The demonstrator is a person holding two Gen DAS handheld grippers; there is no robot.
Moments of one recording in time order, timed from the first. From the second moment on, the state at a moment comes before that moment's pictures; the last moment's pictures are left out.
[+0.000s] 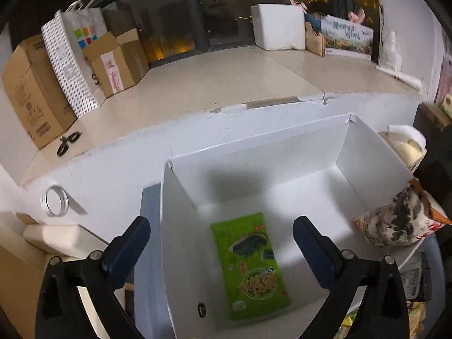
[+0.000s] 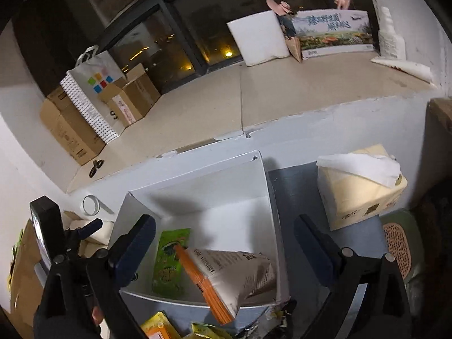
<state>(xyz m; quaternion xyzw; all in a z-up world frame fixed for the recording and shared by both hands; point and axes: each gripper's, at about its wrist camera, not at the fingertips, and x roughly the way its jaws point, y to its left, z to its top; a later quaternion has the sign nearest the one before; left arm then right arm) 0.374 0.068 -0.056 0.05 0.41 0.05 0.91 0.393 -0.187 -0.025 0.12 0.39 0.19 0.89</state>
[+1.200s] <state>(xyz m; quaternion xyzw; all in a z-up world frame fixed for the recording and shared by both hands) 0.065 0.028 -0.071 -0.06 0.36 0.01 0.93 0.136 -0.206 -0.124 0.00 0.40 0.18 0.90</state>
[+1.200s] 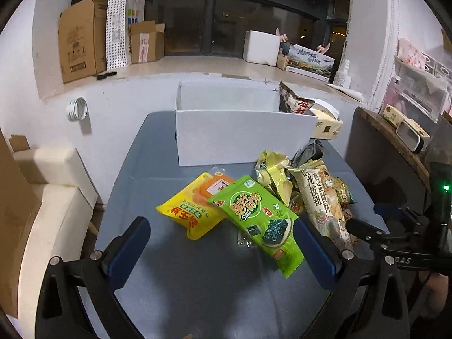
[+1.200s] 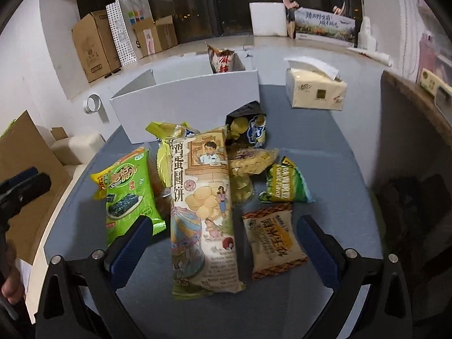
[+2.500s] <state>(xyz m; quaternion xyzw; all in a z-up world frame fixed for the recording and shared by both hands) 0.163 -0.033 -0.130 -0.08 0.50 0.10 0.86 0.109 -0.253 -0.091 0.00 0.36 0.18 0.92</state>
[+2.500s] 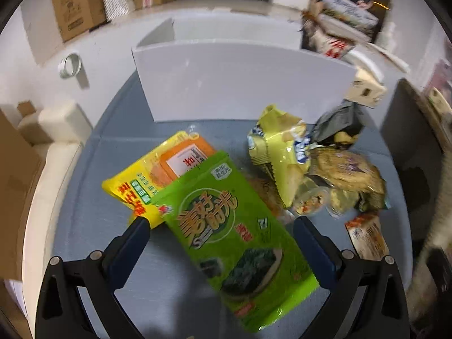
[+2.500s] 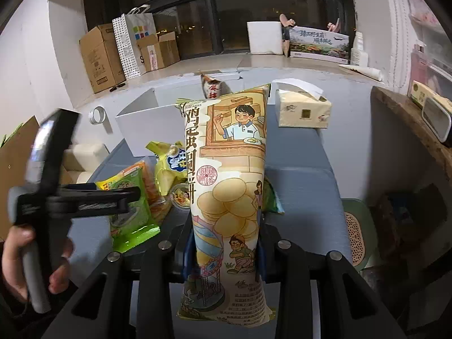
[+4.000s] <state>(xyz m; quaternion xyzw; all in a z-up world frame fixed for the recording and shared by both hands) 0.325 0.048 0.022 0.05 0.33 0.04 0.94 0.367 -0.141 0.016 0.07 0.37 0.26 0.89</state>
